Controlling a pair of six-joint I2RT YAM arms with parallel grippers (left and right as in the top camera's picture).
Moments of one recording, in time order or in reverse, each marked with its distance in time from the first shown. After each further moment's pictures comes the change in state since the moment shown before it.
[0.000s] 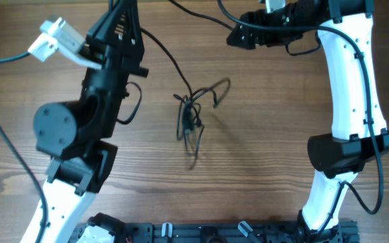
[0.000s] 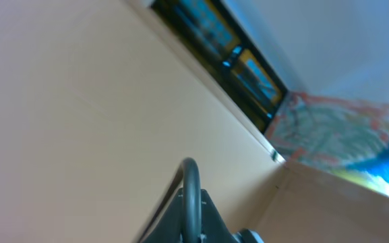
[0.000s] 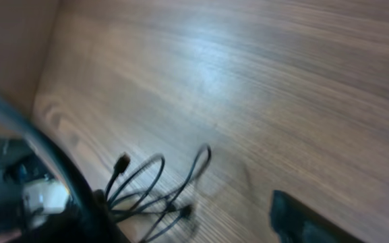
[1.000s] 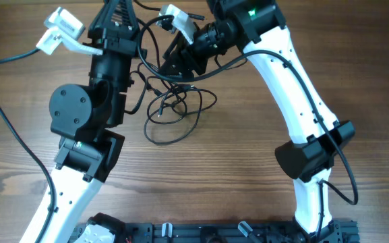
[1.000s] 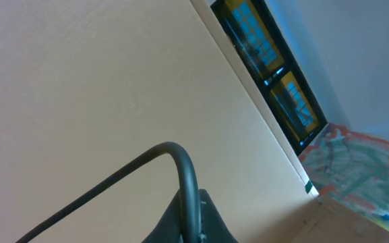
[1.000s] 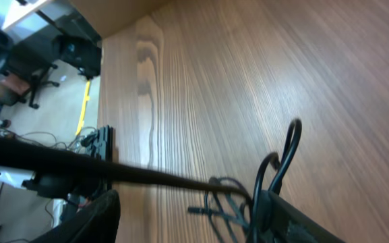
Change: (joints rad) left arm 0.002 0.060 0.000 -0.013 -0.153 -0.114; right arm 0.317 0.081 -0.045 0.241 -0.257 -0.393
